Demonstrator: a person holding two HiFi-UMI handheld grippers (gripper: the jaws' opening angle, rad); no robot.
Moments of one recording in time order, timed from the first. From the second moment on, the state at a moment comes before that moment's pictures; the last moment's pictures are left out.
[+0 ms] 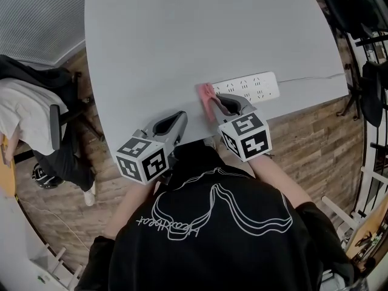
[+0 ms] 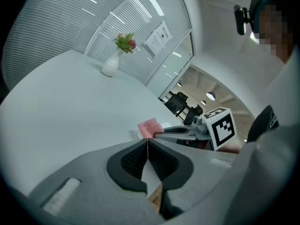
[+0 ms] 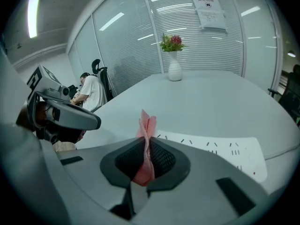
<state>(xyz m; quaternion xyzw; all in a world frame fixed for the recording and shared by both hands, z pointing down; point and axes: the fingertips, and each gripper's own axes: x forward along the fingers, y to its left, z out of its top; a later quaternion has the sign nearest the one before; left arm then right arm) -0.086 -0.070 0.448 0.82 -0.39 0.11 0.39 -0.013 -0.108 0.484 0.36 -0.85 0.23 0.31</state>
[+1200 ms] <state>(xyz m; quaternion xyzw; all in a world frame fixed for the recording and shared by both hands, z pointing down) -0.052 -0.068 0.446 0.83 -0.38 0.10 0.39 0.089 -0.131 0.486 0.44 -0.81 0.23 0.31</state>
